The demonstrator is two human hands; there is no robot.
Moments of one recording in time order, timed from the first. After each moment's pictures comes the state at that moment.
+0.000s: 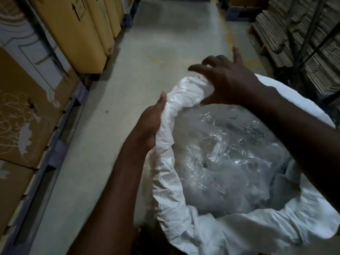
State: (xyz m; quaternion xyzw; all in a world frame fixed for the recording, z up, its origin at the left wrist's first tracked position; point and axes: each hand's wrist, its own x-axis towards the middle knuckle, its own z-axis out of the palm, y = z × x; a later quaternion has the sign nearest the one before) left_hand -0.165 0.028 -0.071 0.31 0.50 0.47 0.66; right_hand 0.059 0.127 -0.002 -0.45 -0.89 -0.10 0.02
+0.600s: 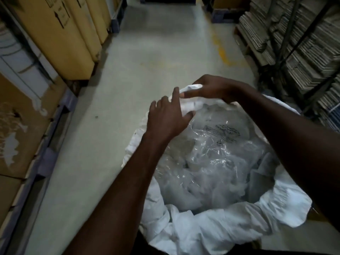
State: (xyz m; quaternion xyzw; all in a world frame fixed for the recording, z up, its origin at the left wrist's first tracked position) left_hand -0.086 0.053 -0.078 0.73 0.66 0.15 0.08; right_hand 0.094 0.133 -0.005 -0.55 -0.77 0.31 0.03
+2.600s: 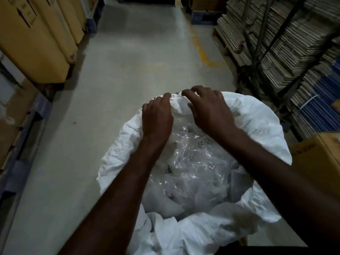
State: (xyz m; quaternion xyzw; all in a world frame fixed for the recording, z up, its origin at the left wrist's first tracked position) left_hand -0.044 0.074 -0.098 0.70 0.64 0.30 0.03; right_hand 0.127 0.068 -0.063 -0.57 -0.80 -0.12 0.15
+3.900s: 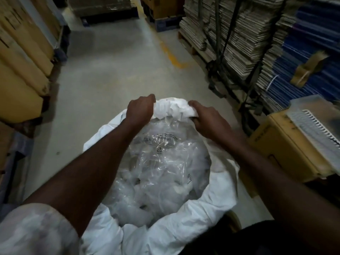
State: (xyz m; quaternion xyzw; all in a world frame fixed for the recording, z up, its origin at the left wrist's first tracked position) left_hand 0.046 0.163 -0.087 0.83 0.55 0.07 -0.01; right_hand 0.275 0.028 -0.074 -0.71 -0.66 0.14 0.21
